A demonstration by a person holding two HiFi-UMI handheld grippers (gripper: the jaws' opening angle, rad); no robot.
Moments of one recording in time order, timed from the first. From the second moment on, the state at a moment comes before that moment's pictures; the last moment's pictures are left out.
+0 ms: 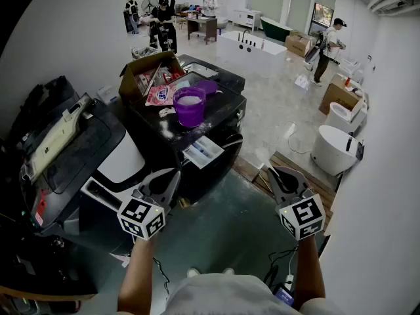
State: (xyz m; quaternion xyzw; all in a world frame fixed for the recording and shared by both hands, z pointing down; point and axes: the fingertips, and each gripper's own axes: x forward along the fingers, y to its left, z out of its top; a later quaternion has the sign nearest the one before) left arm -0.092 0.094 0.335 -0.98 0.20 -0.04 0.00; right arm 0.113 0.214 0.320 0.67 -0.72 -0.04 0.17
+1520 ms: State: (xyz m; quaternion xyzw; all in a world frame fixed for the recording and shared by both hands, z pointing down) left arm -0.003 -0.156 0.352 -0.97 0.25 -0.03 -0.01; right arm 0.228 -0.040 0.316 0.63 -0.77 -0.02 0.12
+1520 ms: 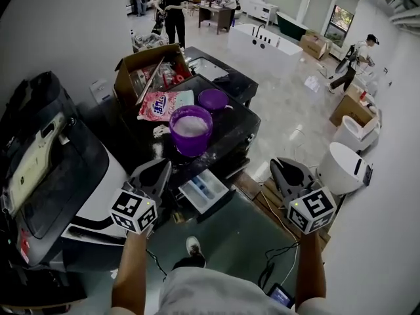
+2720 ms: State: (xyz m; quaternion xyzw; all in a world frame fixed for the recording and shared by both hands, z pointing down) left arm -0.009 -0.329 0.409 -0.91 0.40 -0.09 -0.08; right arm 0.165 -0.351 0.398 0.30 -0.87 -0.08 0.39
